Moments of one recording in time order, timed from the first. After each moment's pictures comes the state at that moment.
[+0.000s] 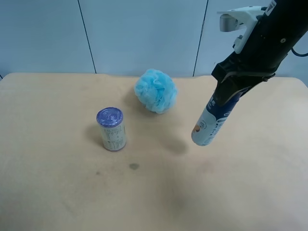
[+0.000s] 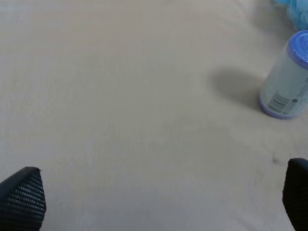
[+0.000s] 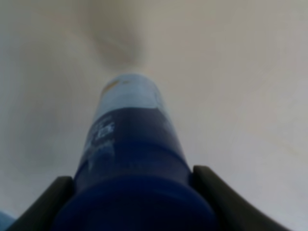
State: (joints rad) left arm 0.02 0.00 -0.51 -0.05 1.06 0.04; right arm 0.43 1.46 -1.24 0.17 1.18 -0.22
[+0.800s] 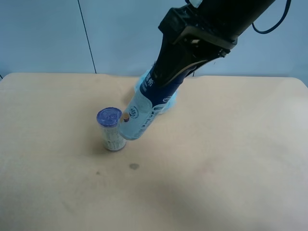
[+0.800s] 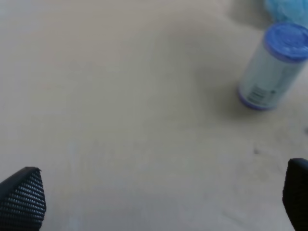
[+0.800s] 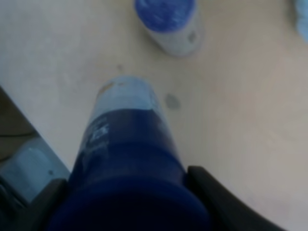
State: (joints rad) left arm 0.02 0.03 -0.52 -0.12 1.06 0.11; right arm 0.66 1.43 -1.39 0.42 1.15 -0.27
